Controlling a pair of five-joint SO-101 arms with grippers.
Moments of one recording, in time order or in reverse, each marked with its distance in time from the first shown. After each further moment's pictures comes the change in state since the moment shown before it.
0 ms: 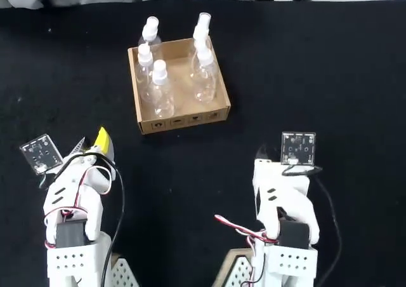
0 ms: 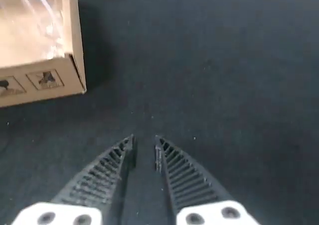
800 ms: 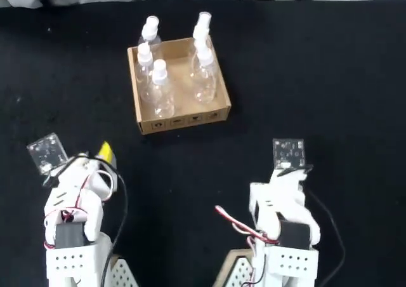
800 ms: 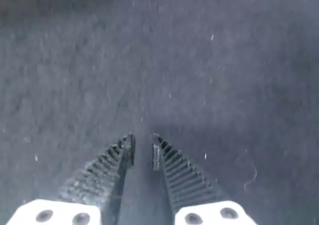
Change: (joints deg) left arm 0.0 0.0 0.0 12.0 -3.4; right arm 0.0 -0.1 0.0 21.6 0.1
